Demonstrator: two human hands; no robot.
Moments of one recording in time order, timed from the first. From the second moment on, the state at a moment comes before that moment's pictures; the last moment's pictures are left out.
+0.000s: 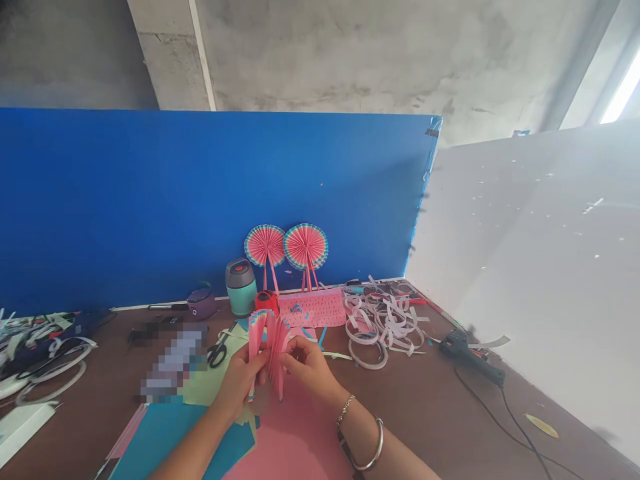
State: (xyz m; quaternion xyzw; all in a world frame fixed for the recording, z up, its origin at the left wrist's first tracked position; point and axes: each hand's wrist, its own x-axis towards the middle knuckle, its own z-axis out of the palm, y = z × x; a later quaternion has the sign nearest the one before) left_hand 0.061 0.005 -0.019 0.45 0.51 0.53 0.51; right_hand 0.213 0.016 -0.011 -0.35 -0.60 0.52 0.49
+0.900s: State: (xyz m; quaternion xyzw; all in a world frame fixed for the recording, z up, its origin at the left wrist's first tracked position) left_hand 0.062 -0.004 -0.001 0.40 0.45 0.53 0.60; right_hand 0.223 0.018 -0.005 -0.19 -0.44 0.76 0.45
